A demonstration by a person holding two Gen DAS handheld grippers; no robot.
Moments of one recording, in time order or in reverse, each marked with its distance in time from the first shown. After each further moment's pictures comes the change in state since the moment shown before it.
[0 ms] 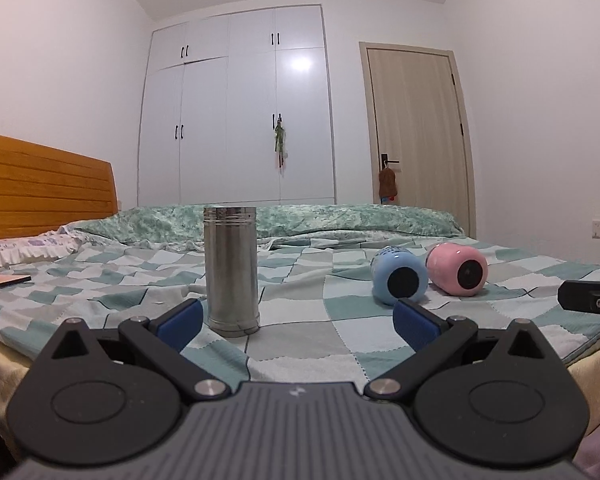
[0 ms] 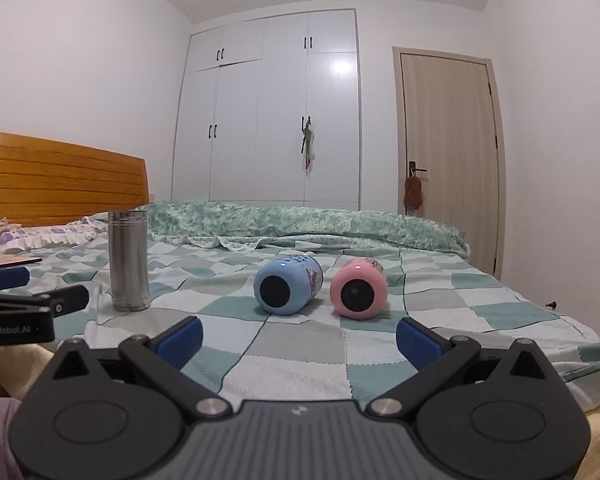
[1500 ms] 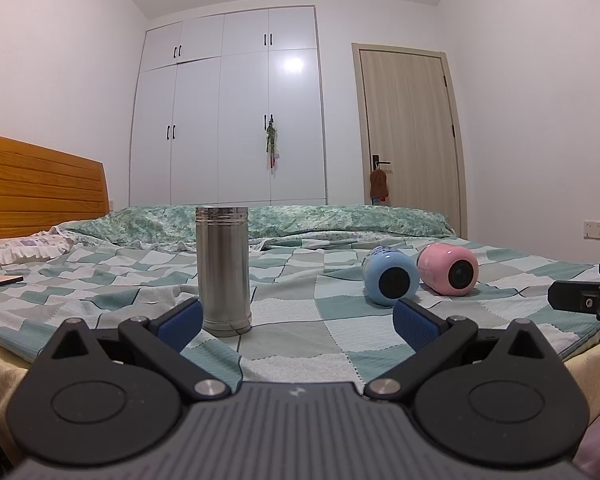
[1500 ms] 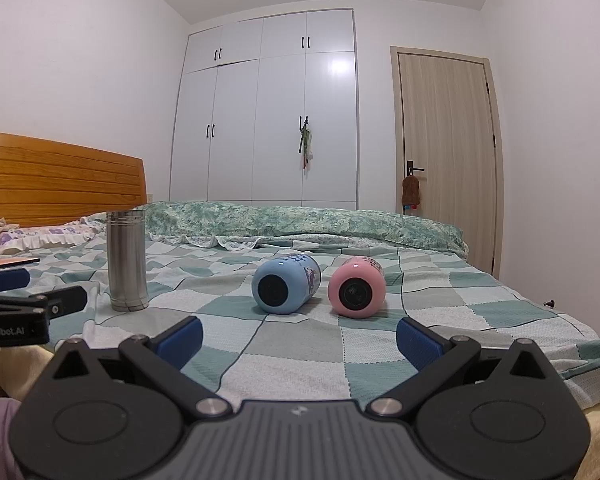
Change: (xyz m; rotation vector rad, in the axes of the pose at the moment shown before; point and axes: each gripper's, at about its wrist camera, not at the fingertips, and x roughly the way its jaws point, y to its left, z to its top) left arm -0.003 0.002 -0.001 0.004 -0.002 -0.026; right arm 0.002 -0.001 -0.002 0.002 0.005 -0.001
